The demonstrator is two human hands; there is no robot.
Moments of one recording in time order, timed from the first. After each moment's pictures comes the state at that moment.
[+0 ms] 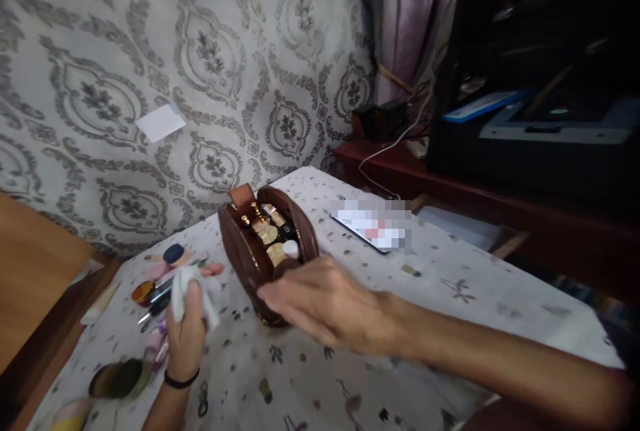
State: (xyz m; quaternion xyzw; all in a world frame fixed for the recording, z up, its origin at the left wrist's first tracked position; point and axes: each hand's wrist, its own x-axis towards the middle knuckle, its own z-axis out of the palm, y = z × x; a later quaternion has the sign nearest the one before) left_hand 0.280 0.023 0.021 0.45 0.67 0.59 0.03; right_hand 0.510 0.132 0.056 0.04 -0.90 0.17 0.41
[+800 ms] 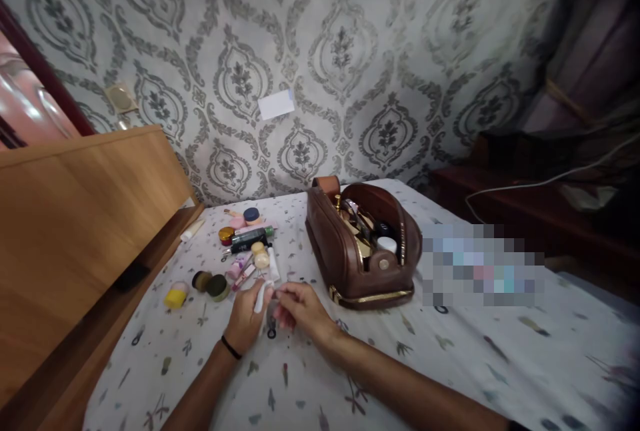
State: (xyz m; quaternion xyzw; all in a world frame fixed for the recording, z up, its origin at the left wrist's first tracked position) left_hand 0.236 -0.077 -0.028 0.52 0.75 0.41 0.02; right_hand 0.341 0.028 -0.039 -0.17 -0.62 0.75 0.15
